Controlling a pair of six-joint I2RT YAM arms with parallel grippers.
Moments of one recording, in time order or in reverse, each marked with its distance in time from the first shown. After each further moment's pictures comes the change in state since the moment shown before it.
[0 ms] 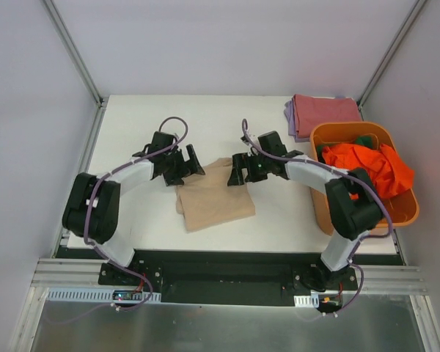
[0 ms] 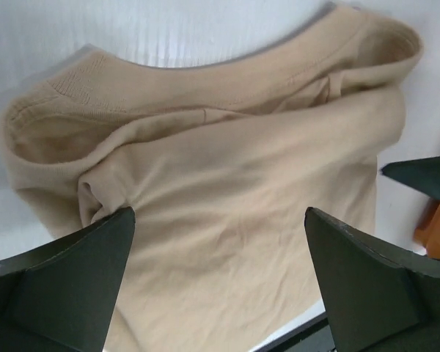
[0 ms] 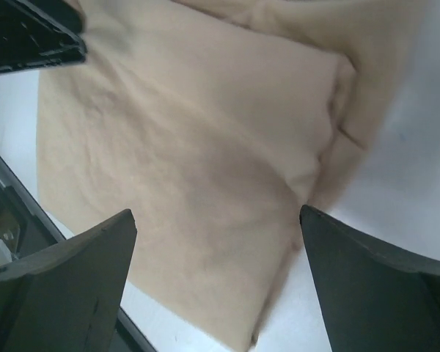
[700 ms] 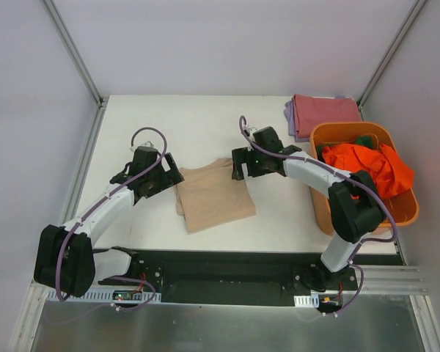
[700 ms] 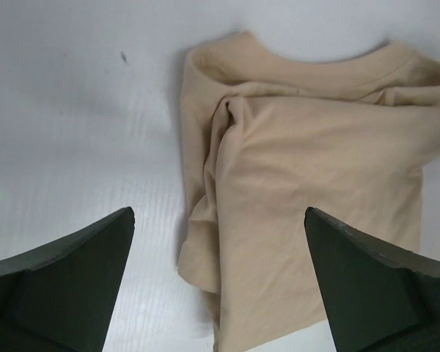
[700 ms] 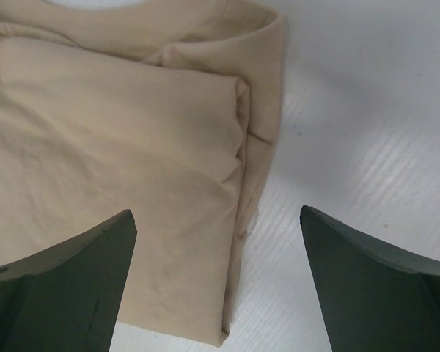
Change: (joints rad) left arm -0.009 -0.491 -0.233 -0.148 -0.343 -0.019; right arm 0.021 -0.127 0.039 -0.123 0.333 -0.014
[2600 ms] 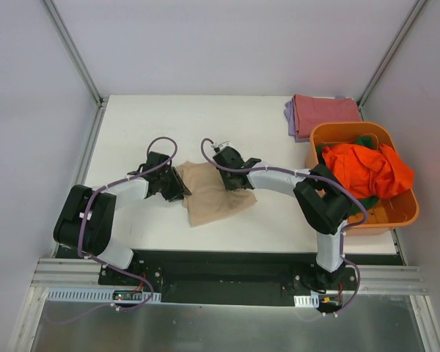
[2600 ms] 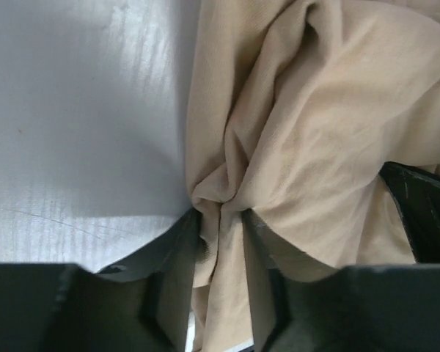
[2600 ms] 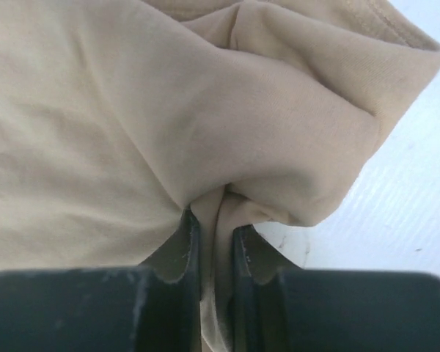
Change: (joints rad) left arm 0.005 0.314 -0.066 0.171 0.230 -0.143; right arm 0.299 0.247 0.125 -0.050 0.458 0.085
